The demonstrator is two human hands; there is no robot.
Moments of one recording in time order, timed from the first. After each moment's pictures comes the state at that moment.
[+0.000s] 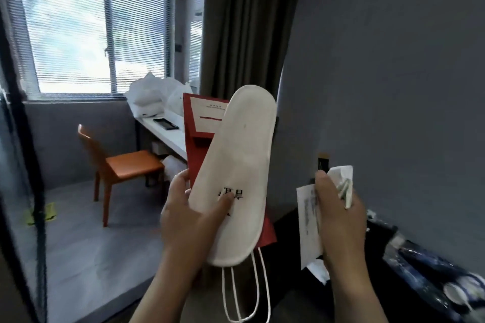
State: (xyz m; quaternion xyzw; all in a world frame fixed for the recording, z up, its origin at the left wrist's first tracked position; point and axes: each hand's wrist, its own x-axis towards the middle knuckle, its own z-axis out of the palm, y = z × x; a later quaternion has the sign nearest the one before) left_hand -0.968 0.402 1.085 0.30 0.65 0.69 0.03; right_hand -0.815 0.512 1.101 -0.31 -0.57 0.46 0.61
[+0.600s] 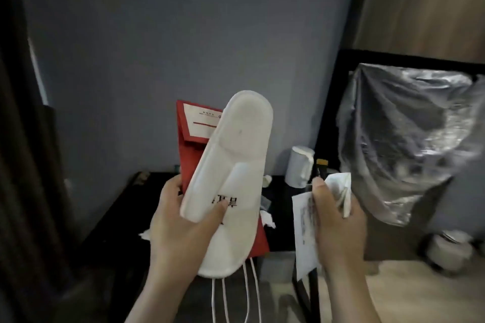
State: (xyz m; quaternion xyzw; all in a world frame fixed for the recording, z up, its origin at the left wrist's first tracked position) left_hand -0.758 0.386 1.096 0.57 0.47 0.58 0.34; right_hand -0.577 0.341 1.105 -0.55 -0.34 0.11 0.76
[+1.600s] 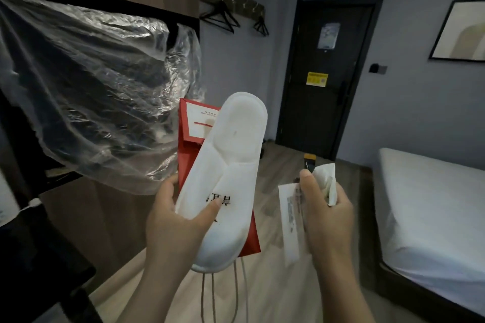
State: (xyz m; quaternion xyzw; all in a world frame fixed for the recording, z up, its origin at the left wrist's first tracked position) left_hand -0.119 0.269 1.044 0.73 0.19 0.36 0.55; right_hand -0.053 0.094 1.059 -0.67 -0.05 -0.17 0.72
